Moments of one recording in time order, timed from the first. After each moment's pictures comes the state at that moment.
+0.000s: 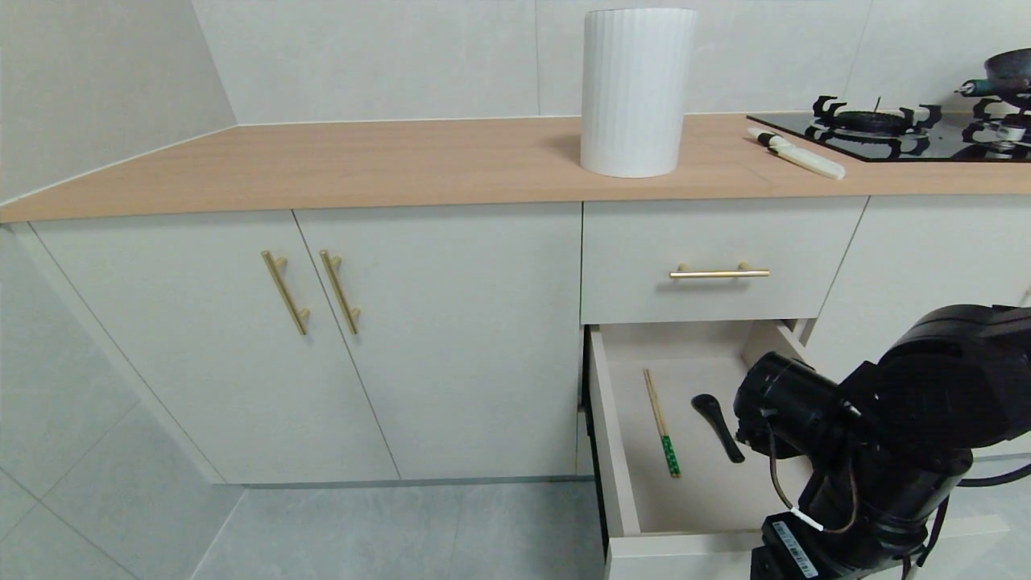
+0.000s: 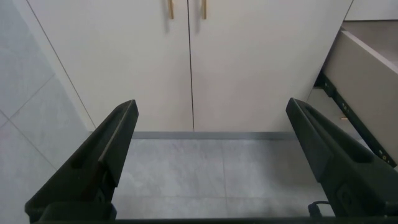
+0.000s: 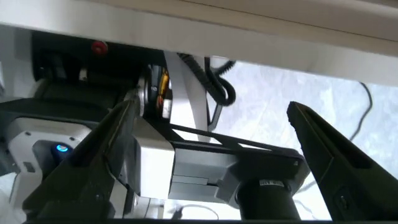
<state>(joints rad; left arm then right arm) 0.00 0.00 0.00 0.00 0.03 -0.01 0.62 1.81 -1.08 0.78 -0.06 0.43</state>
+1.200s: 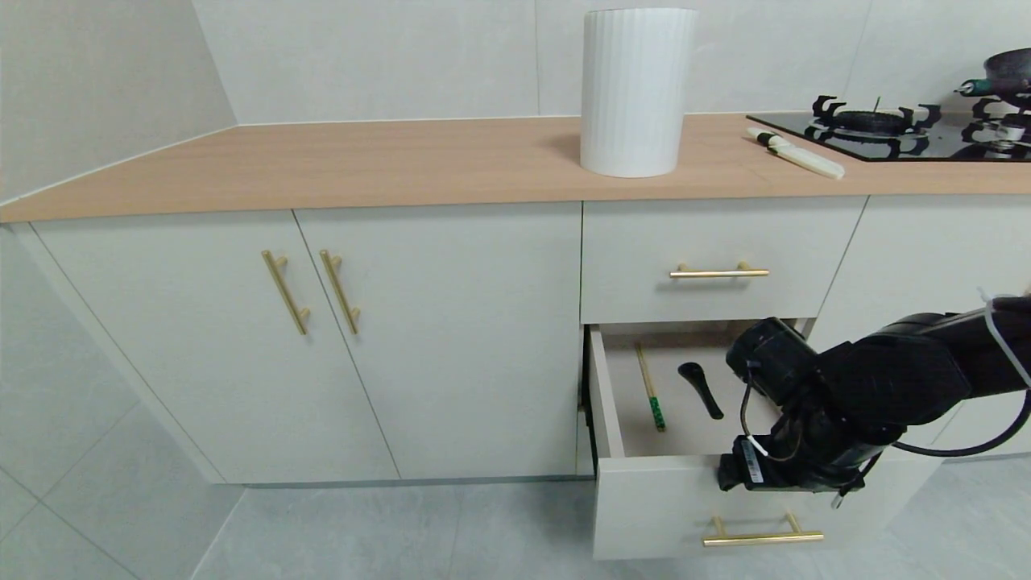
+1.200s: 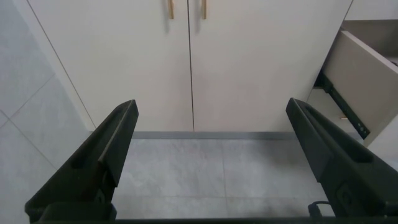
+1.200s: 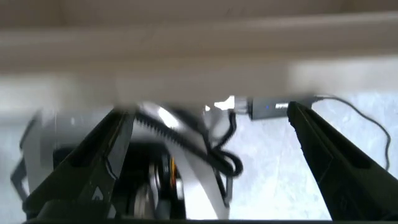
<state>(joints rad) 0.00 0.00 0.00 0.00 0.03 -0.01 0.46 1.92 -1.08 0.40 -0.23 0.48</state>
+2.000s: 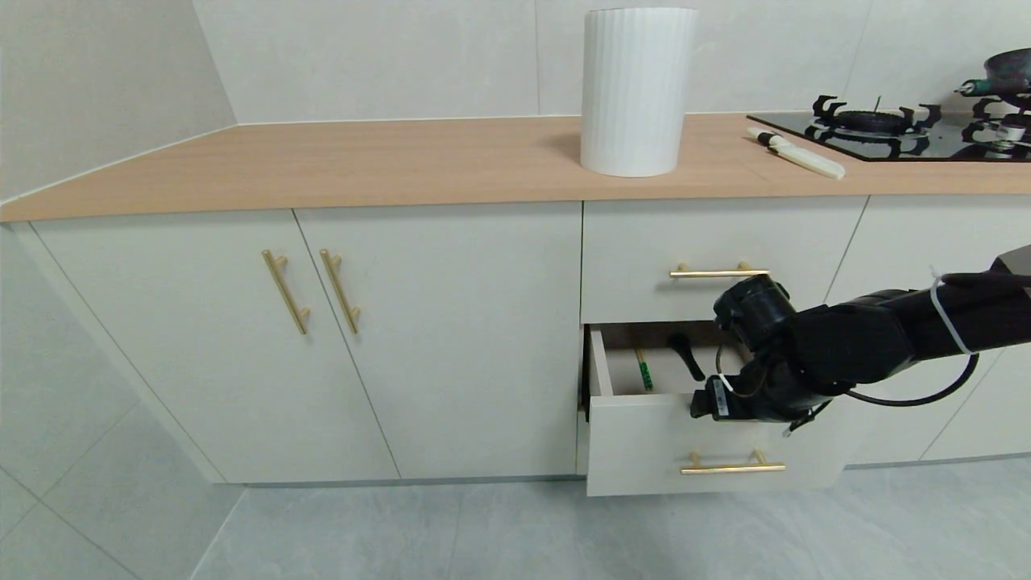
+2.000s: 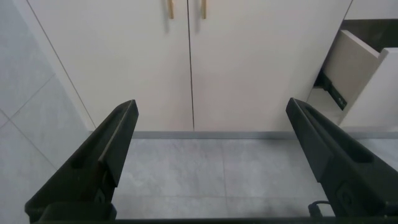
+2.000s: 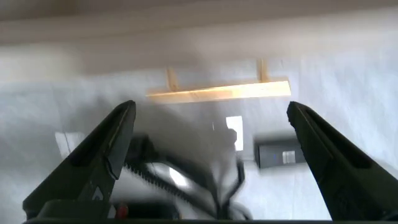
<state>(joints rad) 0.00 0.00 0.00 0.00 0.03 -0.01 0.41 2.02 -1.25 0.24 -0.25 0.37</state>
